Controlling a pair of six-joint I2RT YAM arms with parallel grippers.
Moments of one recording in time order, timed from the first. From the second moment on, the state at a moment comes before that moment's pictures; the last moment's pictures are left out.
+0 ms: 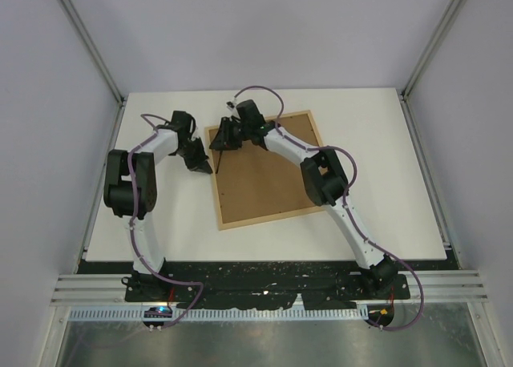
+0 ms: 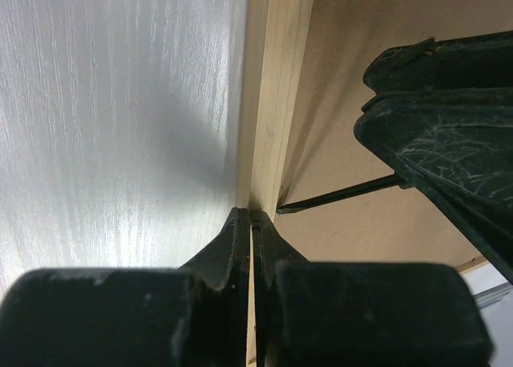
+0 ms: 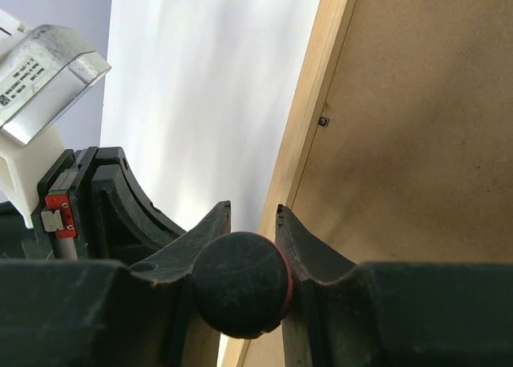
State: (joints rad) left arm -0.14 1.99 1.39 -0.62 0.31 -0.50; right arm 0.64 2.62 2.26 -0.21 -0.54 0.70
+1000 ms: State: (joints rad) left arm -0.23 1.97 1.39 -0.67 0.15 -0.46; right arm 0.69 2.60 2.33 -0.45 -0.33 0.79
